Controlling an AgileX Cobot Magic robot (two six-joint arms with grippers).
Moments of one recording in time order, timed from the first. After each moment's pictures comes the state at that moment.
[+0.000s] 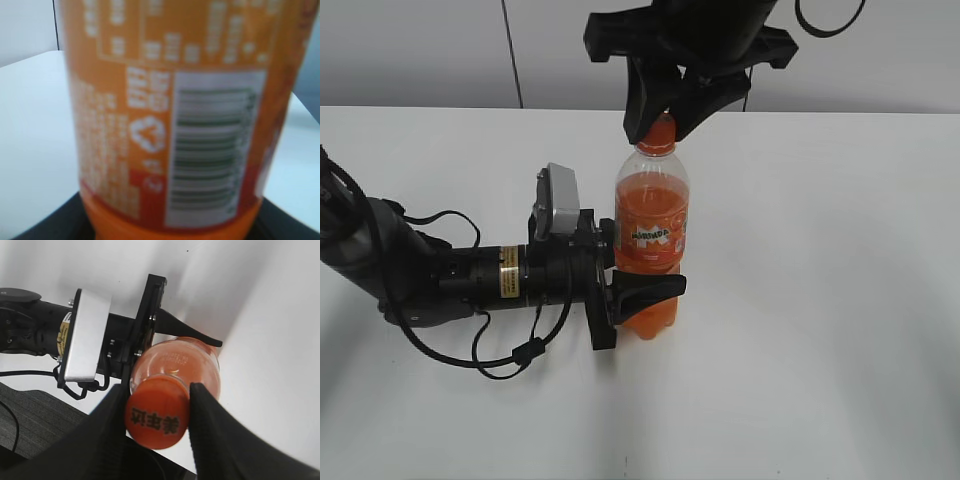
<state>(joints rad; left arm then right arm) -0.40 2.31 -0.96 1.09 -1.29 -0.34 0.64 1.87 -1.77 0.22 1.23 0.16</state>
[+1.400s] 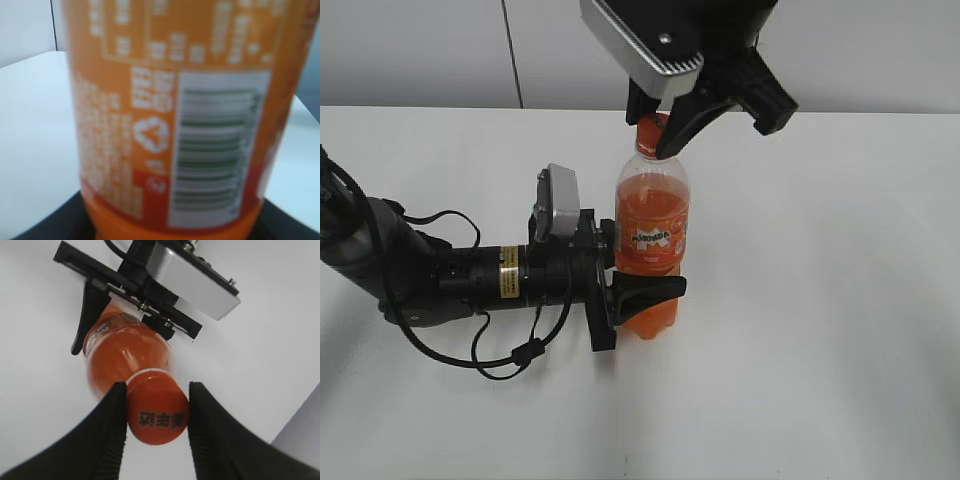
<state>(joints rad) -0.40 2.31 -0.96 1.10 -1.29 -0.33 0.64 1.87 -1.77 0.22 1.24 -1.75</state>
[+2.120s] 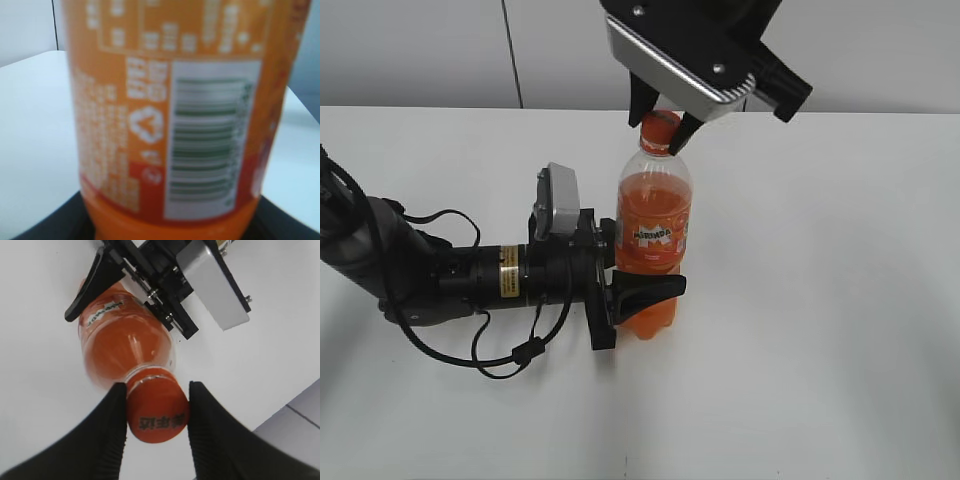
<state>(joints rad) -0.40 2.31 -0.96 1.10 -1.28 -0.34 0.64 1.87 -1.78 0.19 1.23 -2.05</state>
